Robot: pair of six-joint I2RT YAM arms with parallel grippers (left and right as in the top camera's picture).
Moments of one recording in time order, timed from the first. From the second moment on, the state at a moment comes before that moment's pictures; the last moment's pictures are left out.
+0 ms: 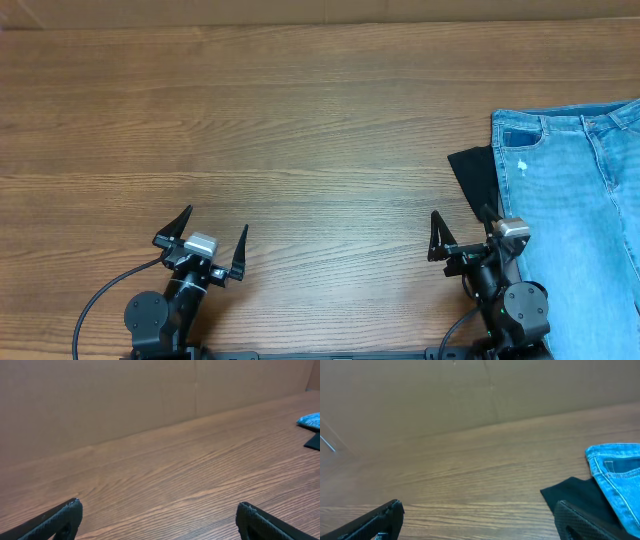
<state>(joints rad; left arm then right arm) 0.12 0.02 0.05 -0.13 0.43 0.15 0.25 0.01 0.06 -0.16 0.03 0.26</state>
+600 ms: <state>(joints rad) 0.12 0.14 0.28 -0.11 0.58 0.18 0.25 0.29 0.52 -0.46 -0.08 0.44</state>
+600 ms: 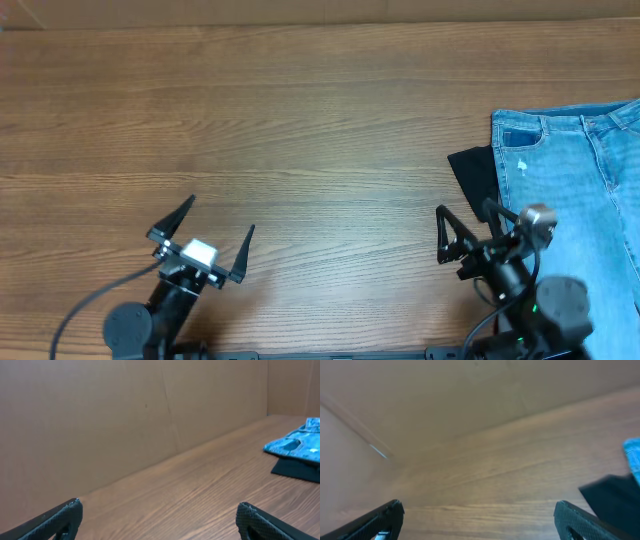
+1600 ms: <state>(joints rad) 0.12 1.26 1.37 -1.00 0.64 0.02 -0.09 1.70 1.30 -0.61 0.07 0.45</state>
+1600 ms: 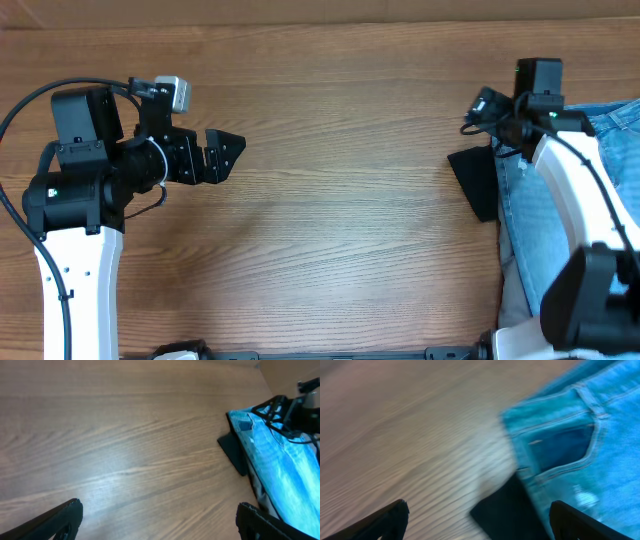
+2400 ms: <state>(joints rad) 0.12 1.26 1.38 -1.02 0.64 0.01 -0.13 1.98 1.30 -0.66 0.28 0.38</state>
